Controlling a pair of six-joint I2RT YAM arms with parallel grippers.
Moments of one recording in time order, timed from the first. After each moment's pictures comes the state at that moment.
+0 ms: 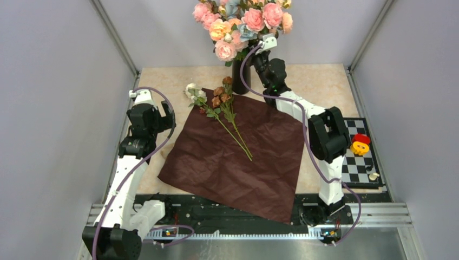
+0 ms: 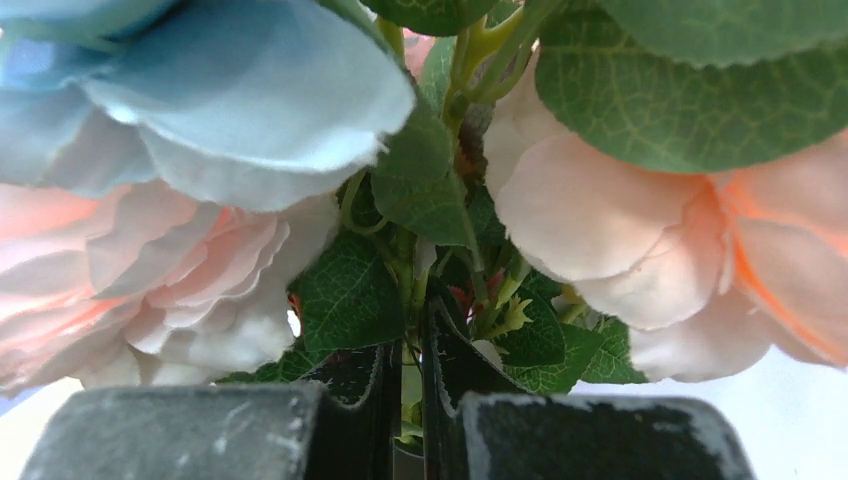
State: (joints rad) left arm -0.06 0.93 0.89 -0.43 -0.22 -0.22; right arm 0.50 2.04 1.60 0.82 0.06 0.01
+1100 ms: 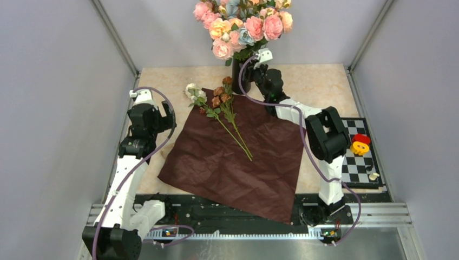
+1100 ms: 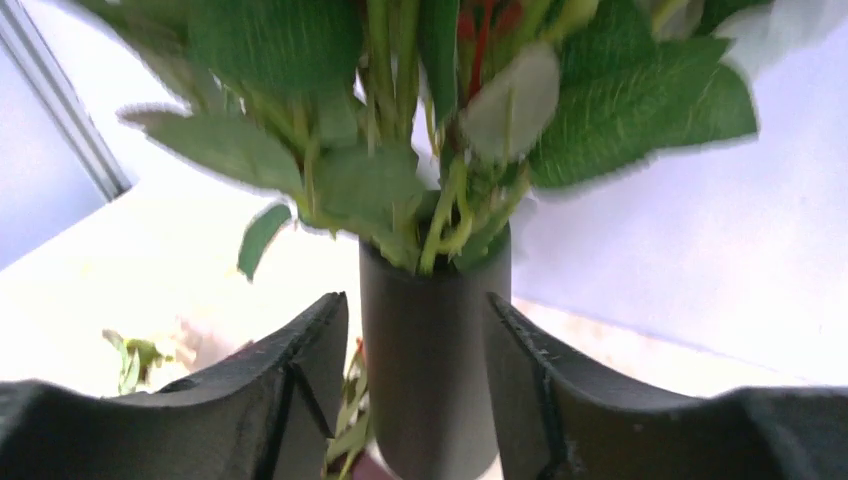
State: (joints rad) left arm -0.06 0.93 0.89 -0.43 -0.21 -0.22; right arm 0.50 2.05 1.48 0.78 0.06 0.02
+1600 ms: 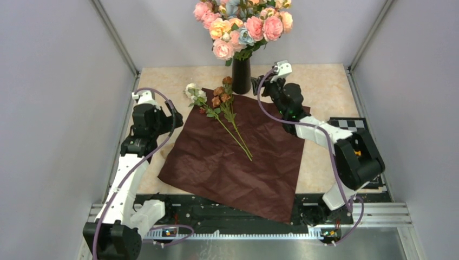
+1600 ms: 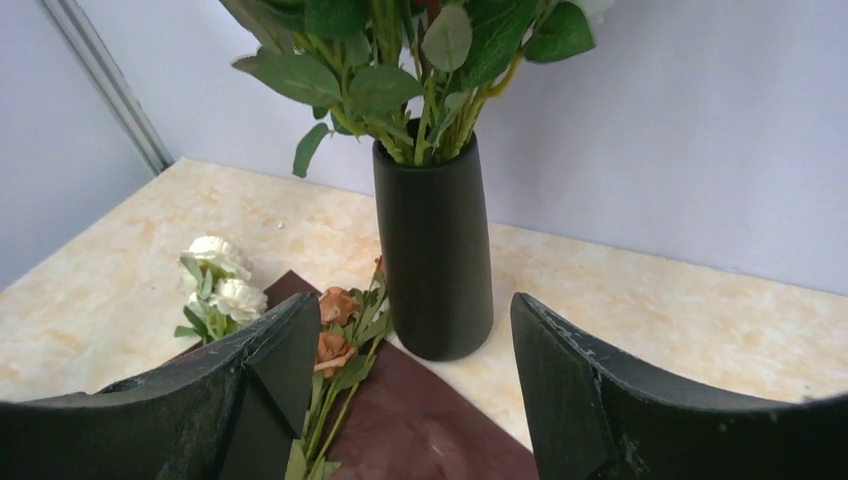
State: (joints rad) left arm -0.06 0.94 0.87 -0.41 -0.06 -0.35; right arm 0.50 1.68 1.04 0.76 0.08 0.07
